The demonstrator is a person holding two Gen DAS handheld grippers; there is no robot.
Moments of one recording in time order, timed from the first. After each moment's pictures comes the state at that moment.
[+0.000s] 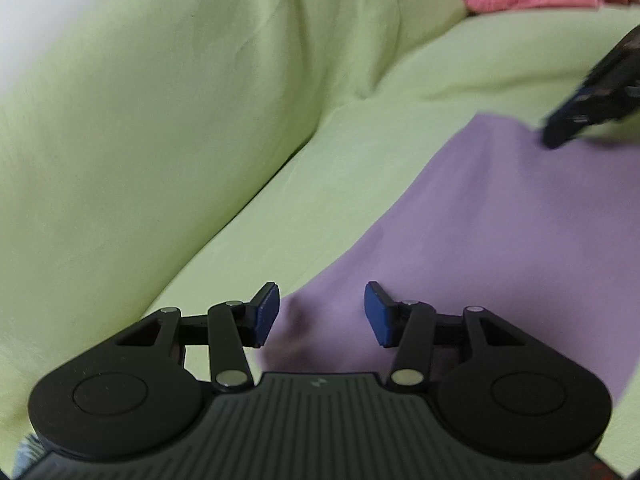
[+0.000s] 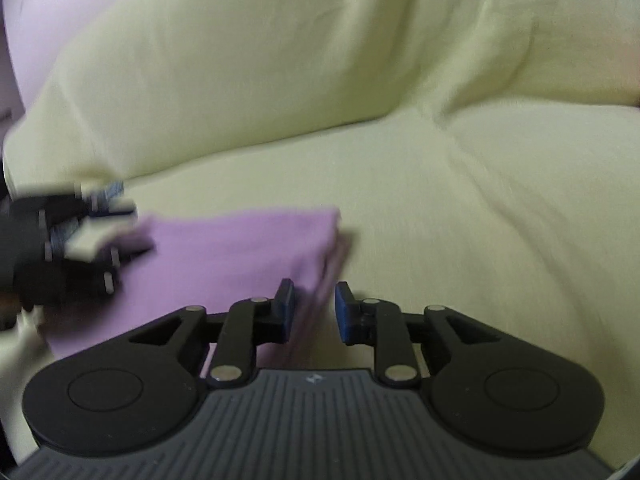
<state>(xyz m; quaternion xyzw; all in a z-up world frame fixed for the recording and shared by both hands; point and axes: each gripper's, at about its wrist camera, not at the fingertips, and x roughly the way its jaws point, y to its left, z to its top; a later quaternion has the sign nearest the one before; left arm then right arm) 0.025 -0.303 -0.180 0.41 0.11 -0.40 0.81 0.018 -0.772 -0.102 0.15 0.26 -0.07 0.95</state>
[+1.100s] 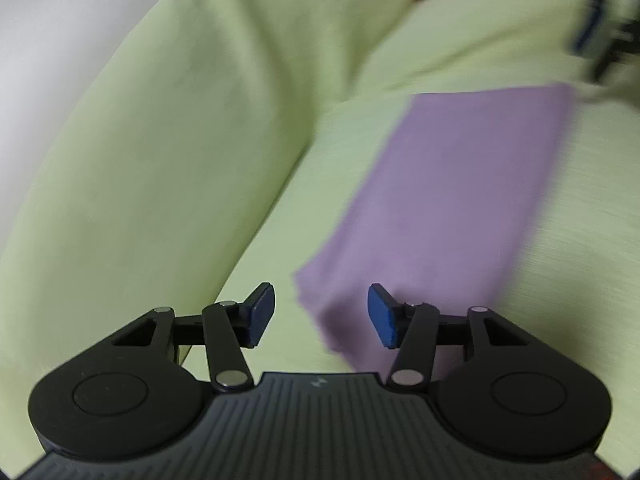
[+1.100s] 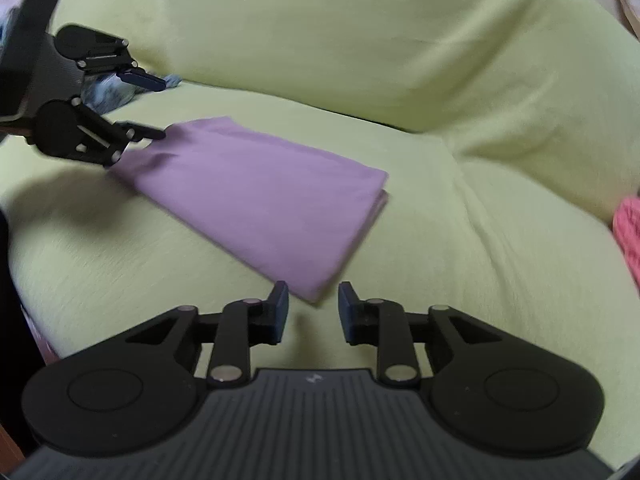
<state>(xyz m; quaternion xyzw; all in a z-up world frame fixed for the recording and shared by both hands) -0.089 -0.219 -0.168 0.52 0.04 -0.40 0.75 -0.049 -0.671 -0.067 -0.07 0.31 -0.06 0.95</state>
